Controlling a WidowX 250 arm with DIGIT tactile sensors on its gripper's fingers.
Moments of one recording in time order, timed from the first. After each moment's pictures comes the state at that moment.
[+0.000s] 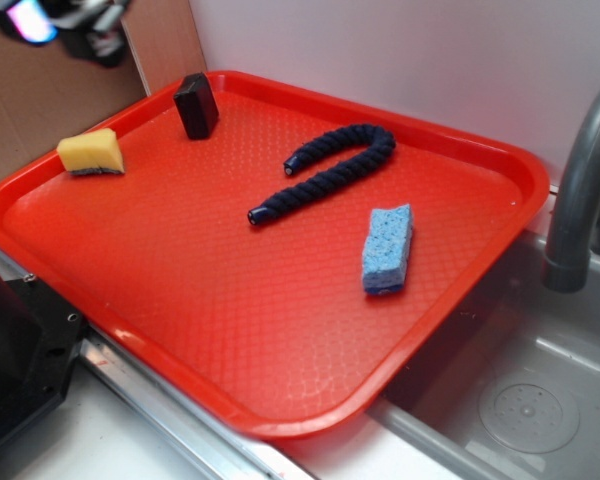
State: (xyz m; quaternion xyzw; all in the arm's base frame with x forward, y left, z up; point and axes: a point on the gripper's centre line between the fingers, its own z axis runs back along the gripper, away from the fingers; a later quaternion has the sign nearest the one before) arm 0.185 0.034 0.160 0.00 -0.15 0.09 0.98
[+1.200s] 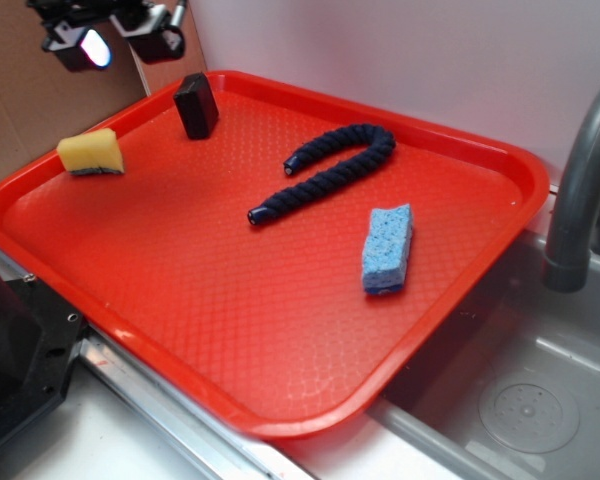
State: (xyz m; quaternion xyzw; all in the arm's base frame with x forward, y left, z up) arm 0.234 0.100 0.111 -0.04 -0.16 0.25 0.95
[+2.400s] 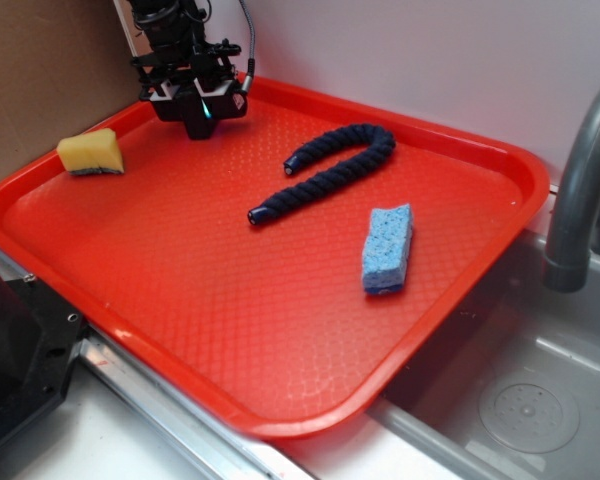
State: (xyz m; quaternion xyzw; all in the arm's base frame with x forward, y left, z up) arm 0.298 0.123 0.025 -0.04 -0.09 0.25 0.96
